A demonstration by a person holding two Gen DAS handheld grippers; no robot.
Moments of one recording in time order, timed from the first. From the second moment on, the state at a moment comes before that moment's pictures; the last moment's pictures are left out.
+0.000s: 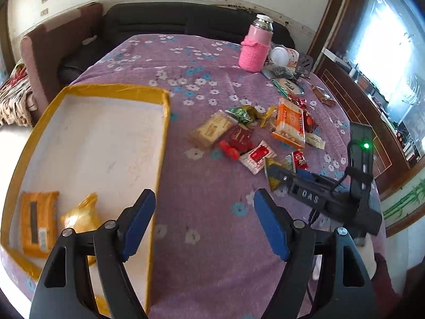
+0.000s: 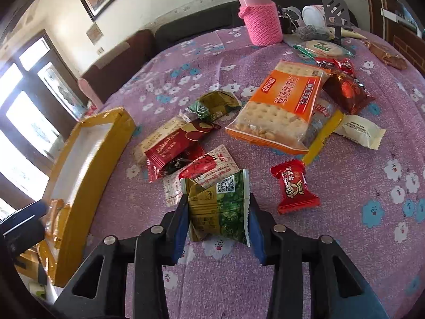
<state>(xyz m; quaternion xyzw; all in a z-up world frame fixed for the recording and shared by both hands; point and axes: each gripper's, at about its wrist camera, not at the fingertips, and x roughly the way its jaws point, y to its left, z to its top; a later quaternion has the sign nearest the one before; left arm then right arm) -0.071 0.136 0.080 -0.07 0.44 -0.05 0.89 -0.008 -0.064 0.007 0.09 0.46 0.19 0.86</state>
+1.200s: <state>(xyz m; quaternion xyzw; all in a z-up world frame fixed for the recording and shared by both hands) 0.039 0.006 0.008 0.11 0.48 -0.19 0.85 0.008 -0.159 0.018 0.26 0.42 0.17 0.85</state>
